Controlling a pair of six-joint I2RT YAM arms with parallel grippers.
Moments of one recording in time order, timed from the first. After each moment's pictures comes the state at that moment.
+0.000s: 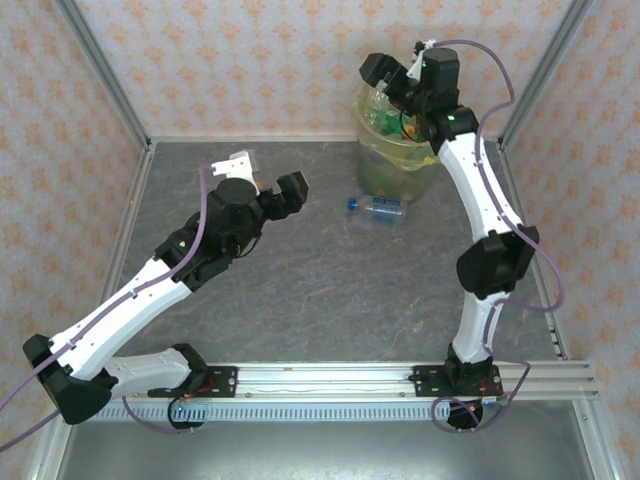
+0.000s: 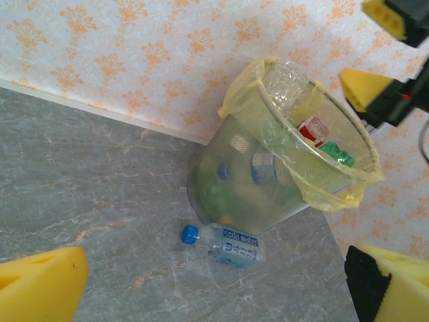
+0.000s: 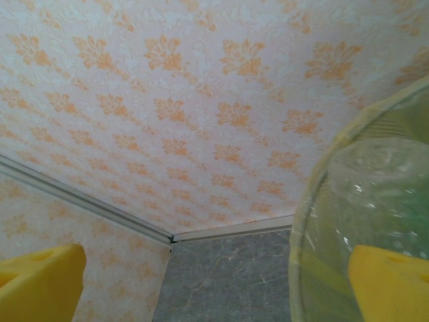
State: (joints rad) left arm -0.69 1.12 1.20 -0.39 -0.39 -0.70; right arm 0.24 1.96 2.16 -0.43 -0.29 0.72
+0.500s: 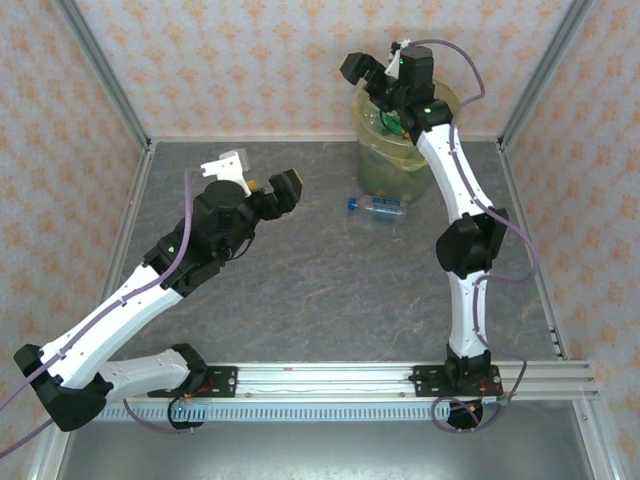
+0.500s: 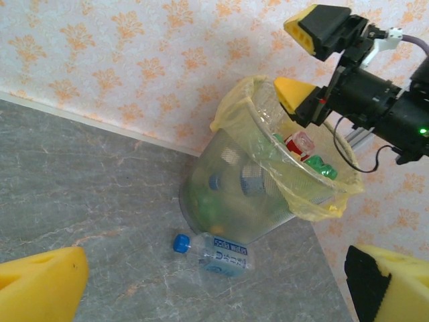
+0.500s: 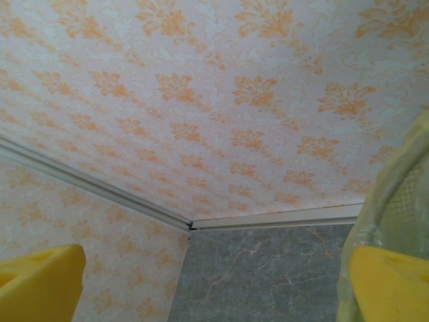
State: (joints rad) left arm -0.69 1.07 1.20 -0.39 -0.39 -0.70; right arm 0.27 2.20 2.40 -0.44 -0.35 0.77
